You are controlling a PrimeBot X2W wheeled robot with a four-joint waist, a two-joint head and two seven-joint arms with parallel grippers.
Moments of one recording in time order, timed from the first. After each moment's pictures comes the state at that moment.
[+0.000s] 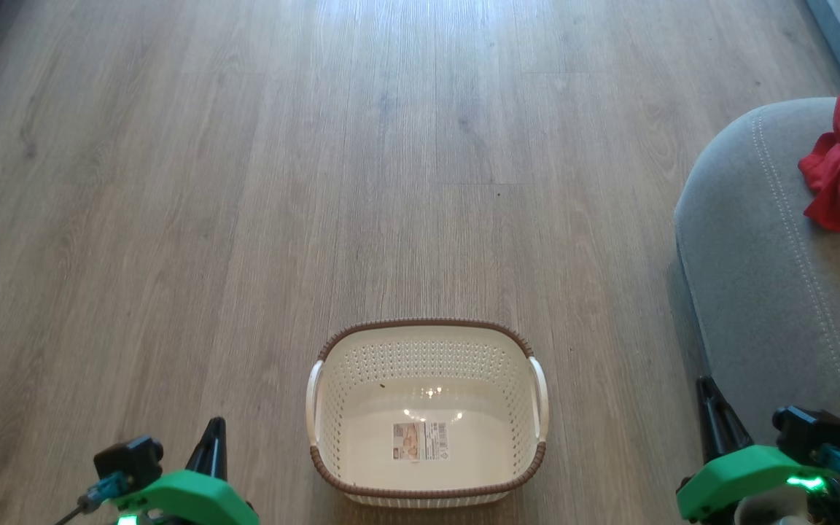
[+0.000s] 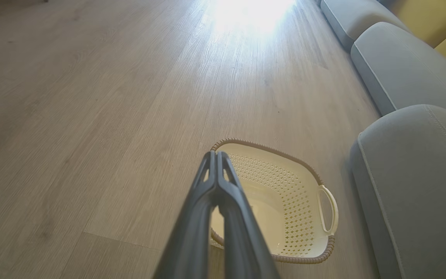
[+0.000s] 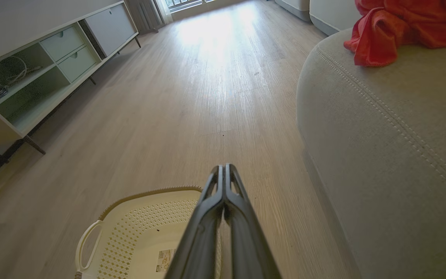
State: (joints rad) left arm -0.02 0.07 -0.09 0.50 -0.49 -0.02 -0.19; right arm 0.02 -0.04 -0.09 0.41 0.29 0.13 -0.20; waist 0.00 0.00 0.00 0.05
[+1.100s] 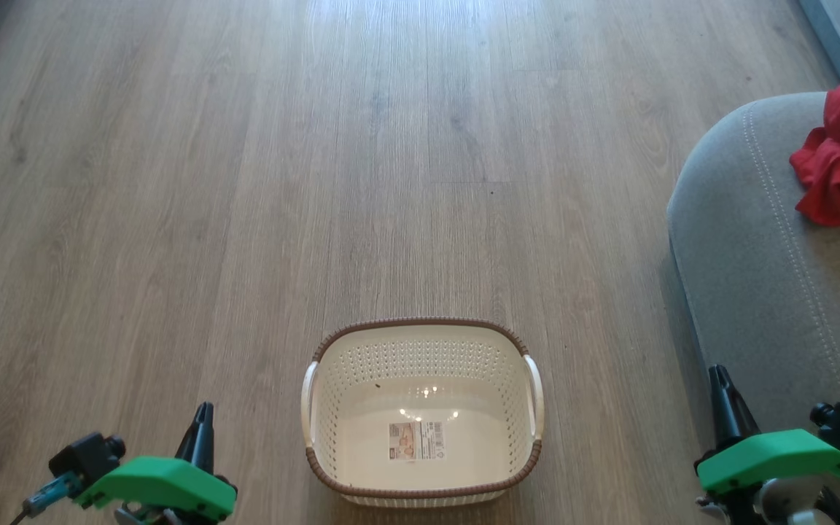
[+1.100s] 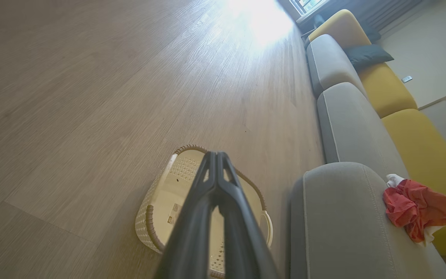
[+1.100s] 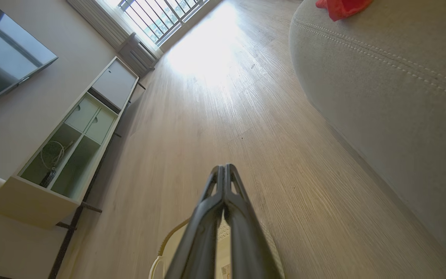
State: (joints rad) left arm -0.02 0.06 -0.04 0.44 -0.83 -0.05 -0.10; right arm 0.00 -0.04 -0.10 0.37 0.69 0.13 -0.11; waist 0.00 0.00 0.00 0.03
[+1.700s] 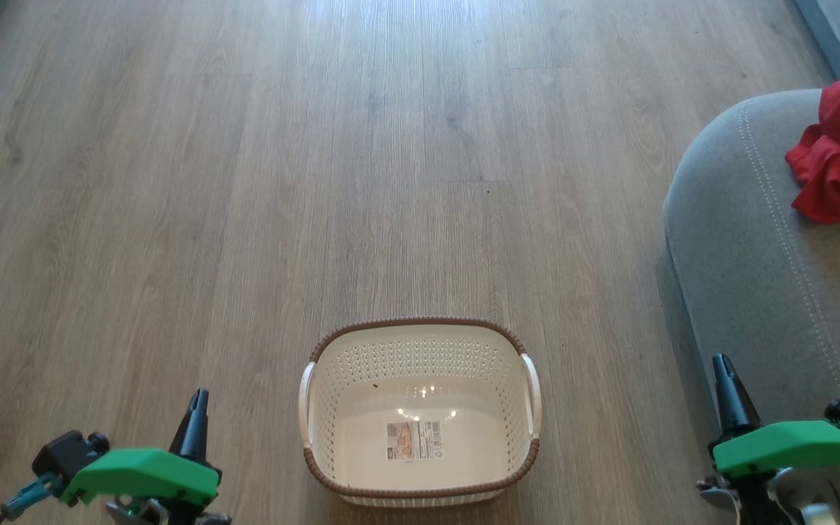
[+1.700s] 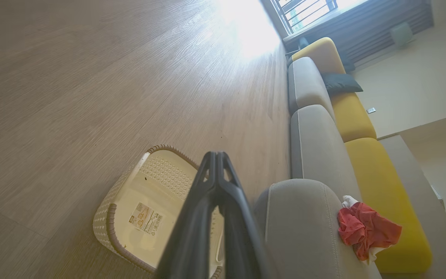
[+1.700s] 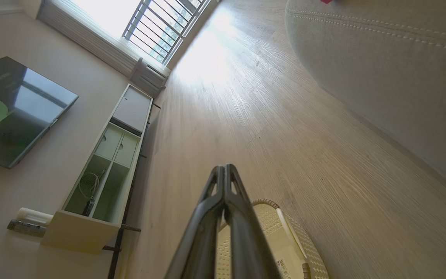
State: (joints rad) left arm -0.03 0.06 -0.01 0.40 -1.01 -0.07 -0.05; right arm -0.01 -0.04 -0.11 0.35 0.90 0.13 -0.05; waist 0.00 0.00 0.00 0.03
